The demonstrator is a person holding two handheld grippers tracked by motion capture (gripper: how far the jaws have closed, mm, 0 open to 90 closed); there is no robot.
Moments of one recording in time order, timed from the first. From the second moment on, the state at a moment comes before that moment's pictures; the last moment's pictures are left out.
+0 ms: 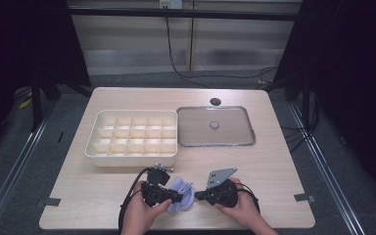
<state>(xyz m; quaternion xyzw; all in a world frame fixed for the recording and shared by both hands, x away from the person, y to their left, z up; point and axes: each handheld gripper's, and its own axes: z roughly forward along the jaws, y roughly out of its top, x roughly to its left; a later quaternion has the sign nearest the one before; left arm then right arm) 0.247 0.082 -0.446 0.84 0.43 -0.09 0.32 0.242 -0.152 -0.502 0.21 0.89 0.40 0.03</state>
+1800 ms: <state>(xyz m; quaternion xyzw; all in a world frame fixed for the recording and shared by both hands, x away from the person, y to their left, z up) 0.250 0.064 -0.472 0.86 0.42 -0.07 0.28 0.242 -0.152 -0.502 0.21 0.89 0.40 0.03</state>
